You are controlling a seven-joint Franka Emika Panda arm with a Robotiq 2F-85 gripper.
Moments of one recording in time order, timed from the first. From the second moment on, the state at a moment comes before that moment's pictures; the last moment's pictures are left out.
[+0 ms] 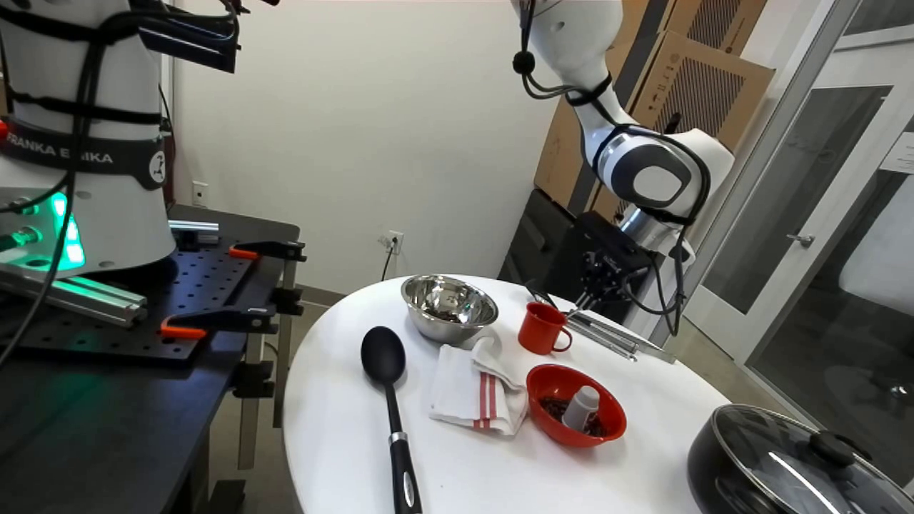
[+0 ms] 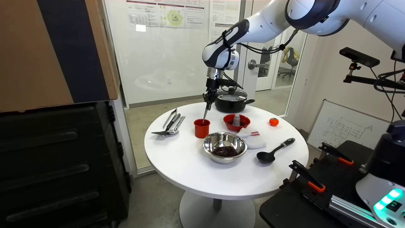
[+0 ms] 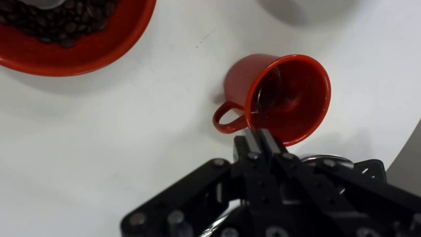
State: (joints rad) arm -0.09 1.01 0.14 -1.21 0.13 2.15 -0.41
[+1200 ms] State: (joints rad) arm -0.10 0.96 0.21 -1.23 0.14 2.15 -0.44
